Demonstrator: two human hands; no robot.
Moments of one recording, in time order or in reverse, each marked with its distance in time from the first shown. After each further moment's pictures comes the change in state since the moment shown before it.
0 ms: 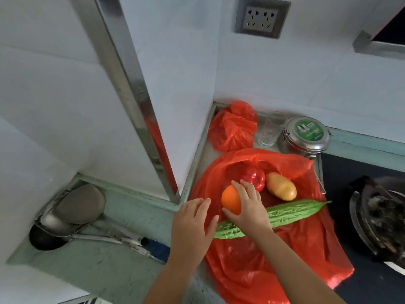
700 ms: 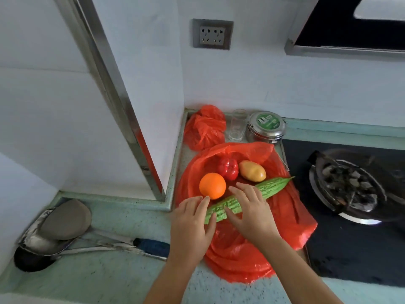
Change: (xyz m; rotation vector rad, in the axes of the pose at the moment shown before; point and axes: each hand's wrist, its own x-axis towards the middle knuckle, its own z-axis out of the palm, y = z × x) left_hand -0.023 0.027 -0.021 -0.067 0.026 0.214; right_hand -0.079 -0.012 -0.039 -0.157 0.247 -0.056
